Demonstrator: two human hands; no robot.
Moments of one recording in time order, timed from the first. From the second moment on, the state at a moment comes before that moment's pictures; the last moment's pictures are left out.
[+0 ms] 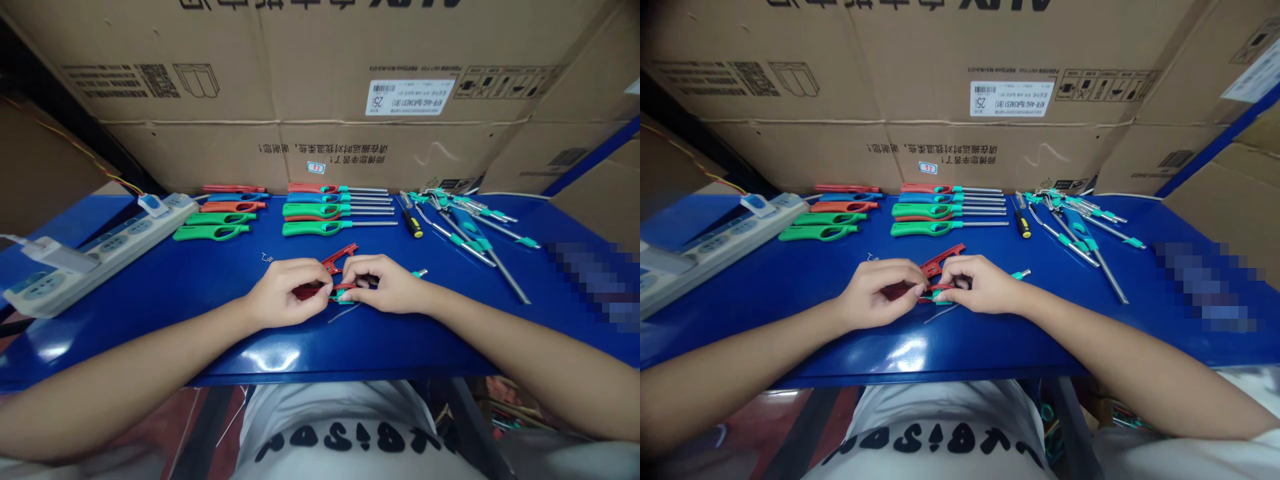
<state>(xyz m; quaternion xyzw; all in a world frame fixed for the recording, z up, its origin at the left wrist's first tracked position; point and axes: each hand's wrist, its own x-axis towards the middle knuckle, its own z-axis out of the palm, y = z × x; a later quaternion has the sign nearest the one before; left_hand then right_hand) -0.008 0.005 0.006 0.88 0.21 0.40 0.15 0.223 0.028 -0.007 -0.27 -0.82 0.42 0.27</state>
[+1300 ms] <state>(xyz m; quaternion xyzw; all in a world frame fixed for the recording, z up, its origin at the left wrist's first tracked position) -0.012 -0.007 0.020 0.90 0.29 0.31 -0.06 0.221 0.030 0.002 -0.36 -0.74 0.45 0.35</state>
